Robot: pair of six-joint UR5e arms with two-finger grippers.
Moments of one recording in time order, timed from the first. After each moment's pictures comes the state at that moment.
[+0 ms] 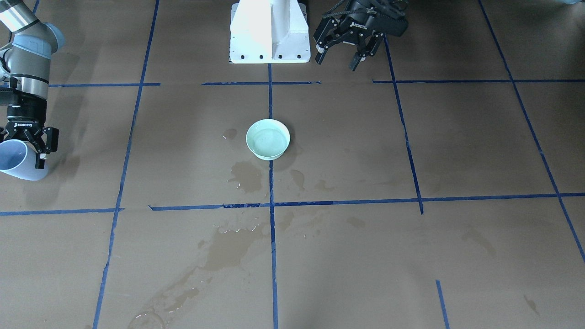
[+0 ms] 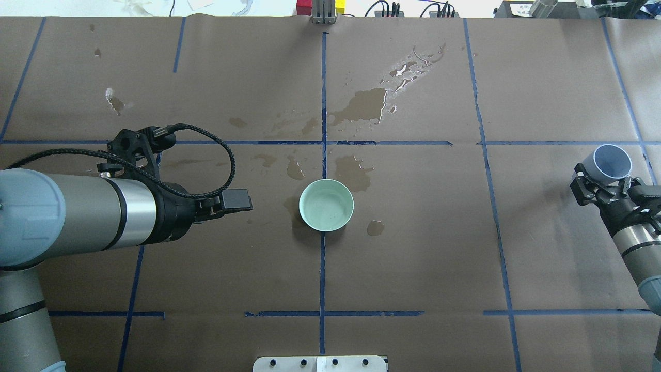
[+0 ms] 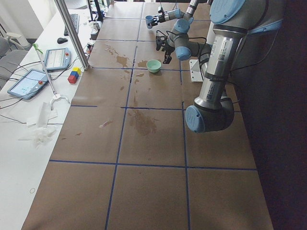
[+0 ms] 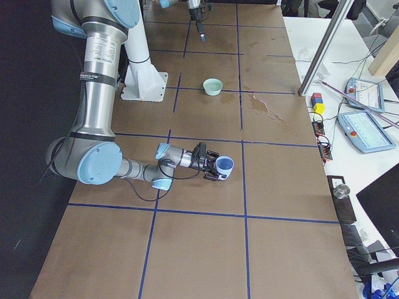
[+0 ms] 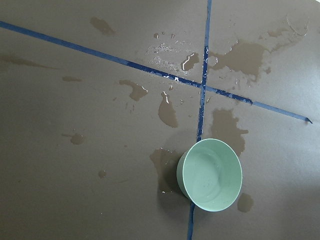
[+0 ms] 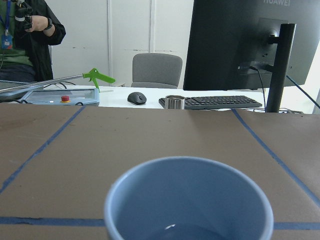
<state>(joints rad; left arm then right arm) -0.46 -1.87 -2.28 -1.74 -1.68 -1.52 0.42 -1.75 1.37 -0.08 0.65 1.13</state>
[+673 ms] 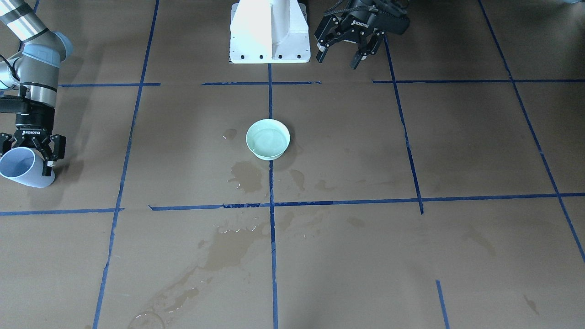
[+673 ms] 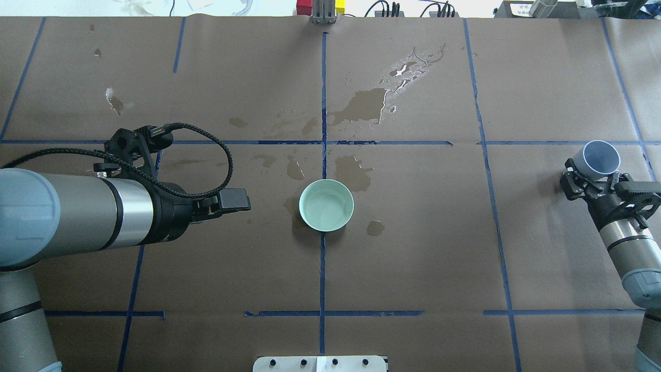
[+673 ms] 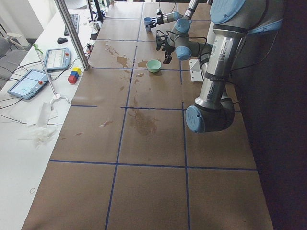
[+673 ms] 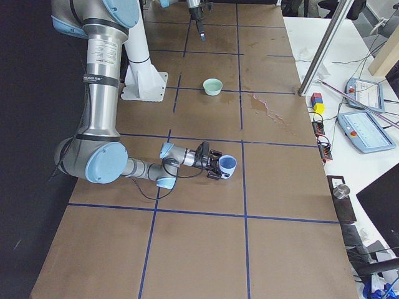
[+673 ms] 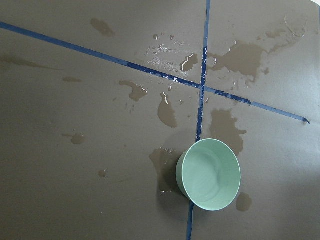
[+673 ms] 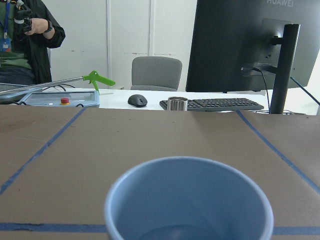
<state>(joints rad) -0.46 -1.87 -2.29 -1.73 -1.68 -1.52 0.43 -1.71 1.32 -0.08 0.65 1.13</state>
